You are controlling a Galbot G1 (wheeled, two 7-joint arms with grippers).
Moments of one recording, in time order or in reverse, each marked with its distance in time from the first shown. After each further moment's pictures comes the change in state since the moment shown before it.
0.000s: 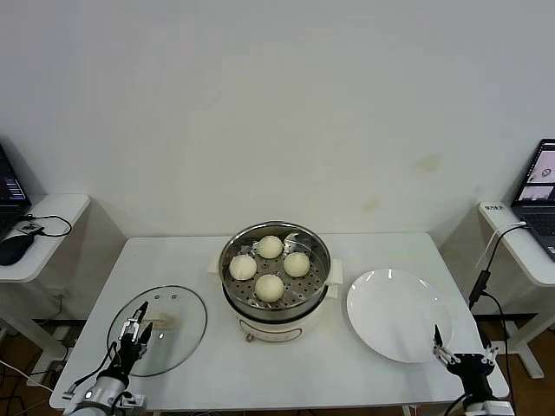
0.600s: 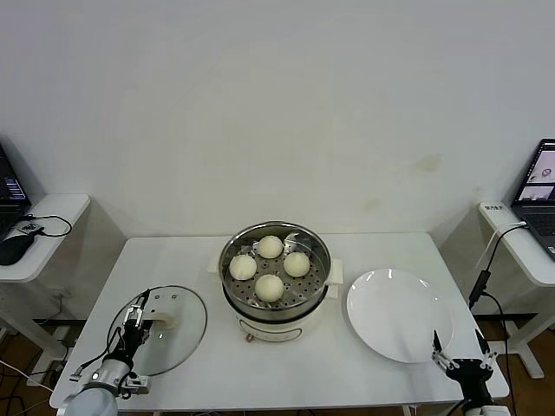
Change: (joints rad) left arm -0.123 -0.001 0.034 0.098 0.007 -0.001 -0.001; right arm -0.010 0.008 0.001 -0.016 -0.018 0.009 -0.005
